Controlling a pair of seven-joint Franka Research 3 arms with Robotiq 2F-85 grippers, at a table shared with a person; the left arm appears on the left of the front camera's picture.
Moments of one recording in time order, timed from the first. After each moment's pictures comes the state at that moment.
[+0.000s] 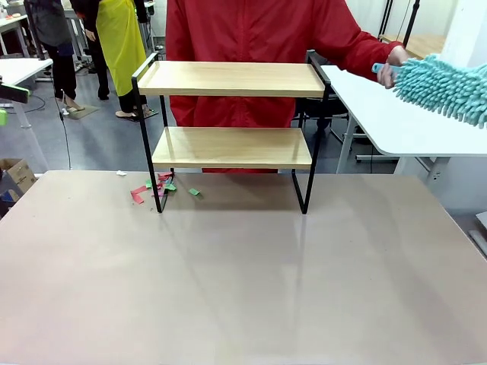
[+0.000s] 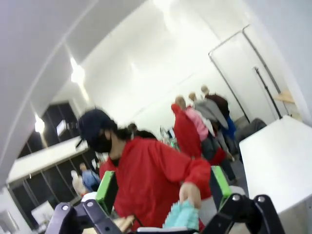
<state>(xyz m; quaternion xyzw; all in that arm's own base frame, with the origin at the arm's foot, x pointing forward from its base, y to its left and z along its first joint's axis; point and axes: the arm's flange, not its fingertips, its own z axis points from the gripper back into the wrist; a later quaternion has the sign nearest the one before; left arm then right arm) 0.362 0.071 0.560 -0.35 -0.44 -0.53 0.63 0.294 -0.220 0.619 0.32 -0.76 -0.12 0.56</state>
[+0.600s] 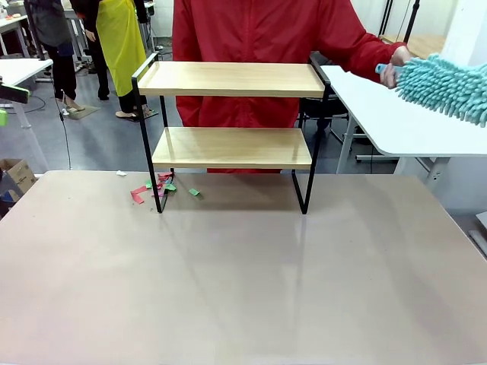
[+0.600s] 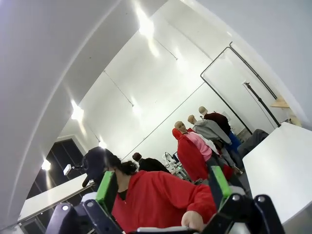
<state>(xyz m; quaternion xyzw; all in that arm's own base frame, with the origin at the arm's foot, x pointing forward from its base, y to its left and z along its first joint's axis) 0.362 0.071 0.560 -0.35 -0.44 -0.53 0.63 0.291 -0.264 0.634 0.35 -0.77 -0.19 0.51</state>
